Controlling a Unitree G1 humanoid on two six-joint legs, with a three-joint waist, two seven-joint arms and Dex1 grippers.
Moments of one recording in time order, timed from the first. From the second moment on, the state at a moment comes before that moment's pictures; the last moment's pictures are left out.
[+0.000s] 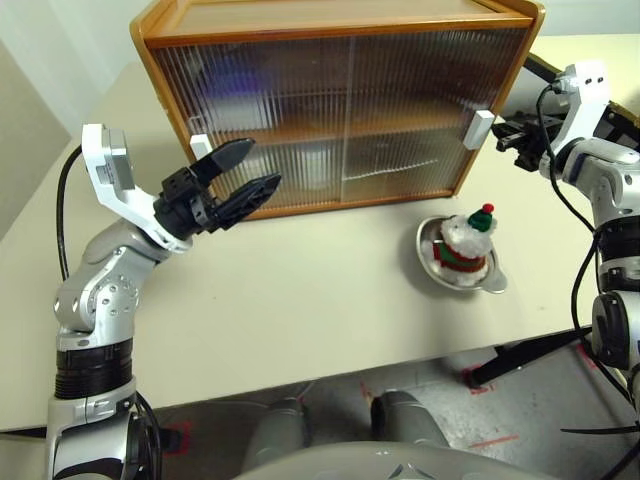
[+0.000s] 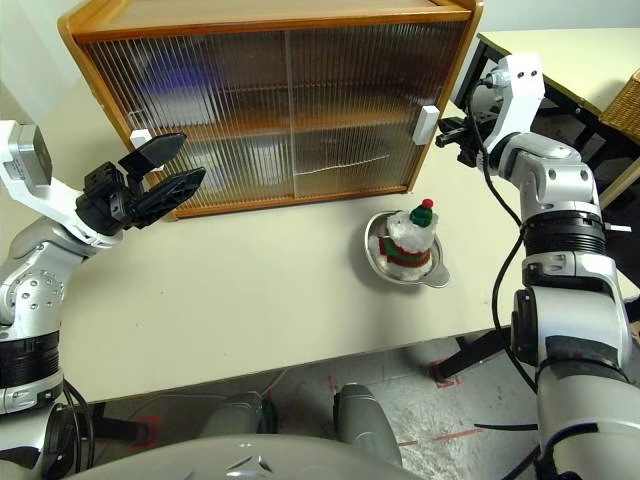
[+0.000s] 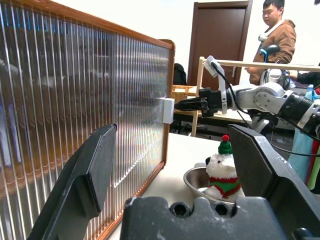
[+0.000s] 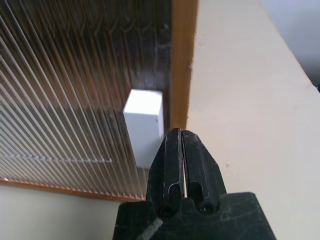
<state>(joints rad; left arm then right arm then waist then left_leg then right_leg) -0.33 0.53 0.26 -0.20 -0.82 0.40 -0.92 -0.90 -0.62 -0.13 0.68 0.21 0.40 0.63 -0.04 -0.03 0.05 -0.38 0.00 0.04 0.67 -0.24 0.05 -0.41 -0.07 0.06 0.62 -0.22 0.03</state>
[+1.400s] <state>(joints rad) -0.31 0.51 0.26 -0.23 -0.81 0.38 -0.87 -0.97 -0.16 0.01 0.54 0.17 0.50 0.56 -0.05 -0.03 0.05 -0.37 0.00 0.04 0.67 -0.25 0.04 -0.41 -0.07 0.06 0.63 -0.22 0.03</state>
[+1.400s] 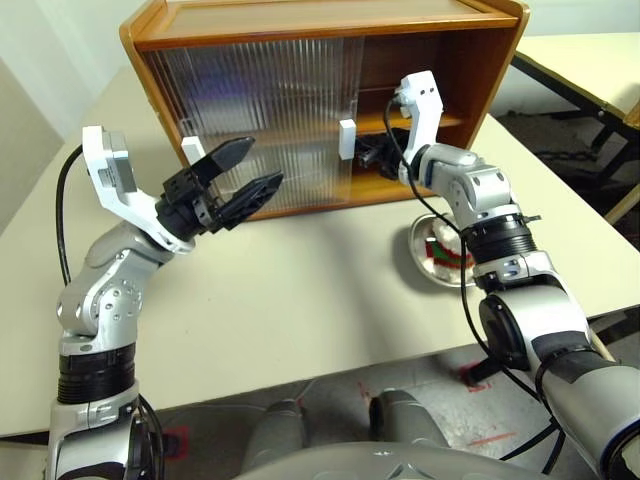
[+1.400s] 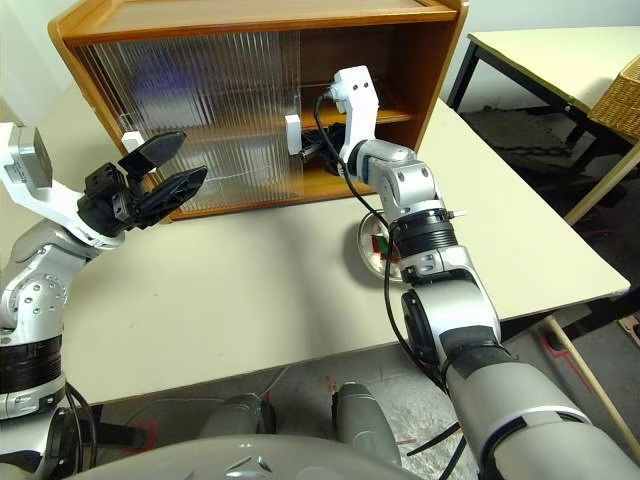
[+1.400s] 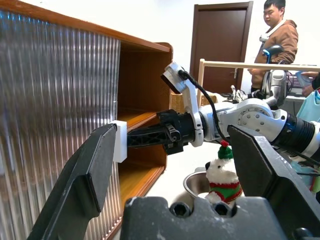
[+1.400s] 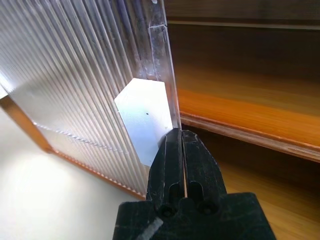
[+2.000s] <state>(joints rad) -0.31 0.51 0.23 -0.22 -0.81 0.38 -0.88 -0.75 -0.40 -0.07 0.16 0.23 0.39 0.65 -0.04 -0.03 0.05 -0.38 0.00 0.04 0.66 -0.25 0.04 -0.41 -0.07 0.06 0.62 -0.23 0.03</state>
